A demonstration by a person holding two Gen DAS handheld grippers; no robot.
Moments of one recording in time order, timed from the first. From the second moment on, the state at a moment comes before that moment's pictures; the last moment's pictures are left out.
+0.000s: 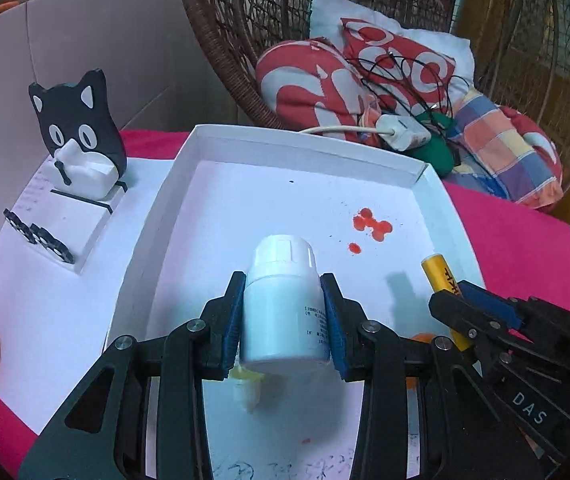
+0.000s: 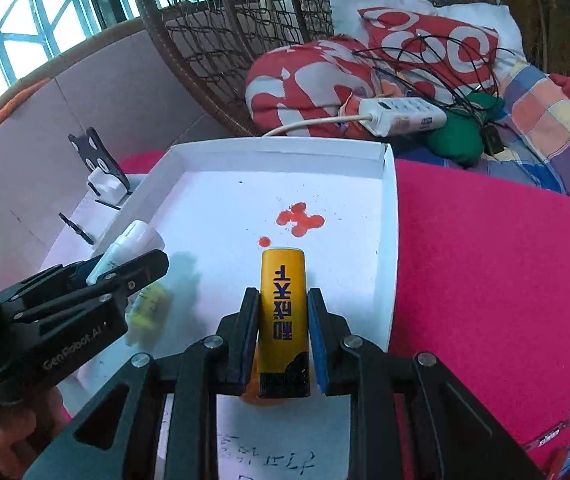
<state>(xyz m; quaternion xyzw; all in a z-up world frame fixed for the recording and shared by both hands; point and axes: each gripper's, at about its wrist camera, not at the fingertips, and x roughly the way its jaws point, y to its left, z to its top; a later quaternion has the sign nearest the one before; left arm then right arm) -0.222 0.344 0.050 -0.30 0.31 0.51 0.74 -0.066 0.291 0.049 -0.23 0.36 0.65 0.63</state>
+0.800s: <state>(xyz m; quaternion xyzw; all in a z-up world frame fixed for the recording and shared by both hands) -0.283 0.277 0.144 -0.25 0.15 0.55 0.78 -0.052 0.188 0.137 -0.13 0.21 0.72 0.65</state>
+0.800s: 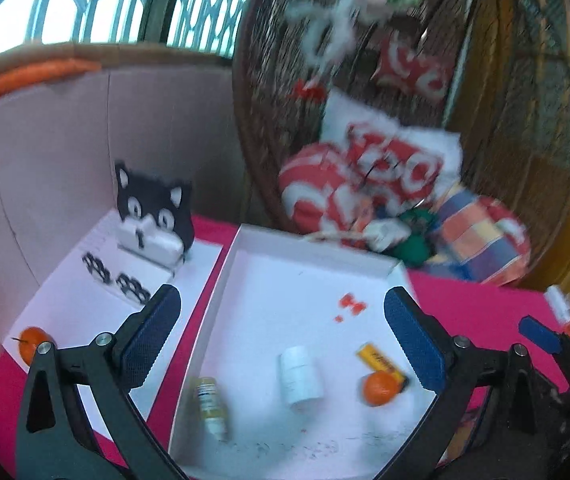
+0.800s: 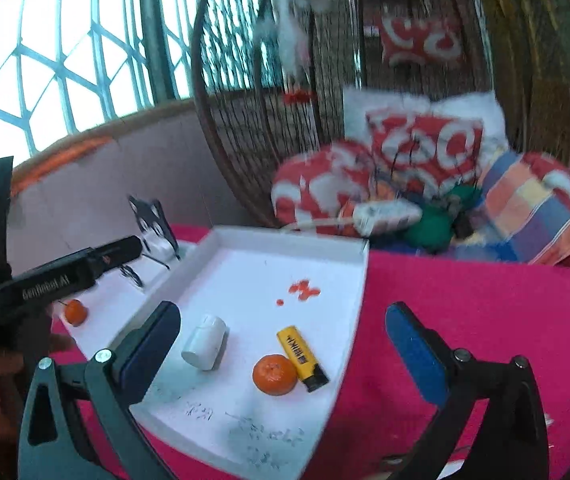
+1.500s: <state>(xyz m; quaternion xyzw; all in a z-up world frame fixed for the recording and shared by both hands) -0.163 0.147 0.123 -0.19 0.23 0.37 0.88 0.072 0.014 0.128 -0.08 0.21 0.62 0.75</state>
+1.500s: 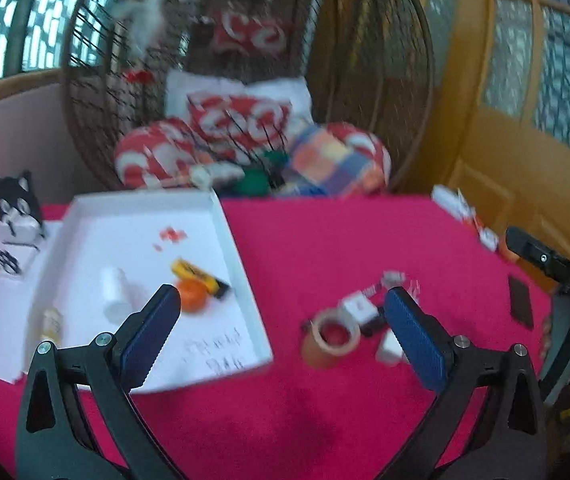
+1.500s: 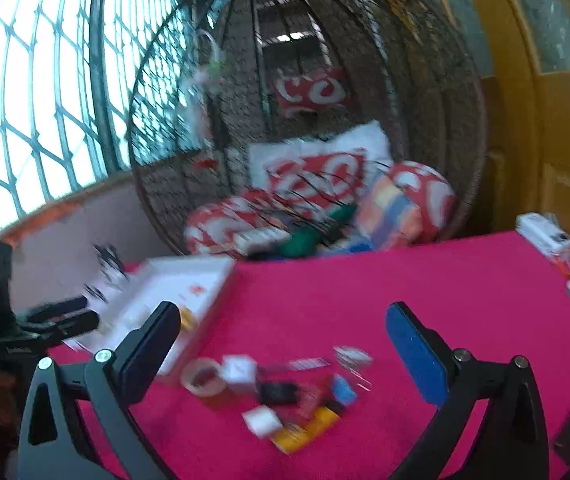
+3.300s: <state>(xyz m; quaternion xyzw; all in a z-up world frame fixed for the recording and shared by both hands) -0.036 0.167 0.018 -0.11 0.46 0.23 0.85 0.070 0.047 0.012 -0.31 0.29 0.59 0.68</state>
